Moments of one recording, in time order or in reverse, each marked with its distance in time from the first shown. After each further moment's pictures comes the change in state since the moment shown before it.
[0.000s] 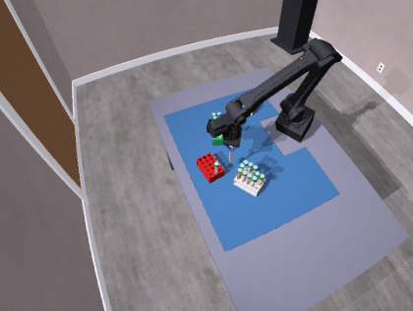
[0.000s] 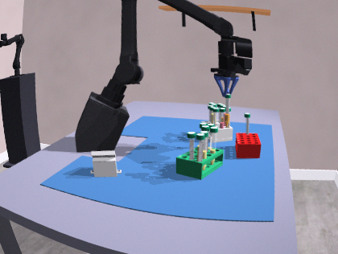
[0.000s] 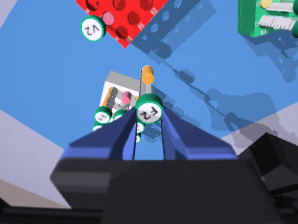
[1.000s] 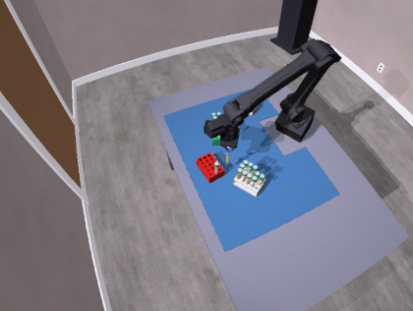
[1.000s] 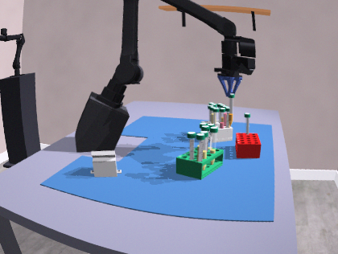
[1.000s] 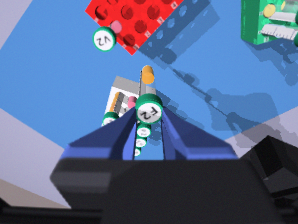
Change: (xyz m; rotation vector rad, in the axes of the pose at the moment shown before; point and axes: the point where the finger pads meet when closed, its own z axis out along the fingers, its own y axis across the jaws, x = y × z) arm -0.010 0.009 -0.002 -0.004 -0.006 0.002
